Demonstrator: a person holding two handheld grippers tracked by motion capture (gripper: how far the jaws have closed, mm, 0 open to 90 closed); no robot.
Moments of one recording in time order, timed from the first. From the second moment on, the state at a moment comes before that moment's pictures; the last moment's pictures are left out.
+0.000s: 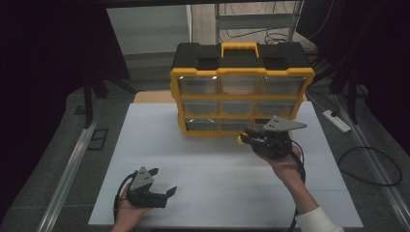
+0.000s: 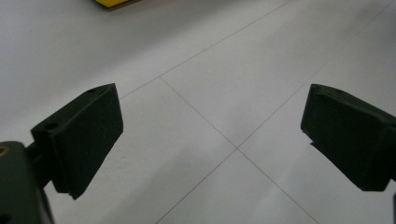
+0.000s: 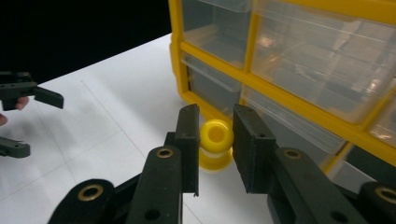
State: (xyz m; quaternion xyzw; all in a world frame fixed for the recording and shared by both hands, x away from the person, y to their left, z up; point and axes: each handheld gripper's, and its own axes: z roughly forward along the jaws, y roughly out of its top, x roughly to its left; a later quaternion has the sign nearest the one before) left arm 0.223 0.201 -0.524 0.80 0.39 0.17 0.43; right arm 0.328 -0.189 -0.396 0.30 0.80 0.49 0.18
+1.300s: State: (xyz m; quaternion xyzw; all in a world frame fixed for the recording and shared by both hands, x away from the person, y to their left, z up) left arm 0.222 0.201 -0.524 0.80 0.38 0.17 0.43; right arm 0.352 -0.253 -0.404 0.38 0.76 0.46 0.25
